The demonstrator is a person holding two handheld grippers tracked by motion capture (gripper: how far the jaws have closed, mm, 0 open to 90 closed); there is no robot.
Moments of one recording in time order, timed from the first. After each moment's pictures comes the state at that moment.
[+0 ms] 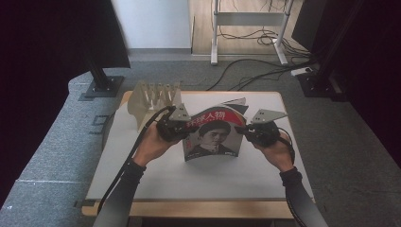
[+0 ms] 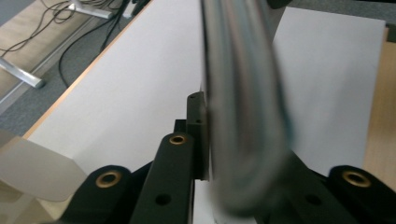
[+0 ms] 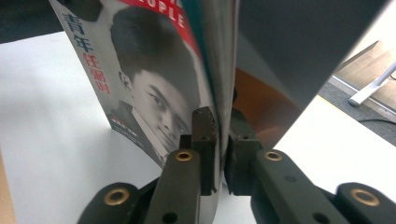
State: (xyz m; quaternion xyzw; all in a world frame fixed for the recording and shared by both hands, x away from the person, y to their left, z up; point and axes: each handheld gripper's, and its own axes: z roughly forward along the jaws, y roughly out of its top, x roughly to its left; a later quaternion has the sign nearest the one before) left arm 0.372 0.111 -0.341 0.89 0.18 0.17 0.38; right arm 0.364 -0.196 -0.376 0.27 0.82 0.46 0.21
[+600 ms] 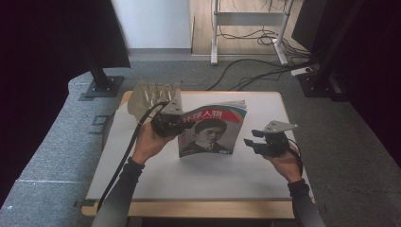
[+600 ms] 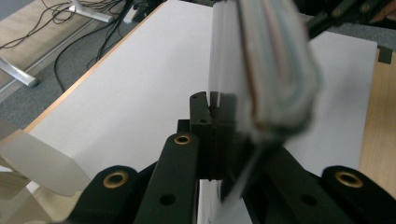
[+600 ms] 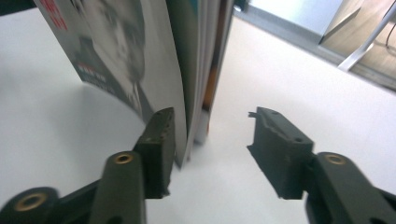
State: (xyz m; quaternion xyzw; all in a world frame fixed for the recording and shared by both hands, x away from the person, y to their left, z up) left arm 0.381 0.129 -0.334 0.88 0.20 0.15 0.40; right arm 0.358 -0.234 -0.426 0.33 0.81 0.44 0.20
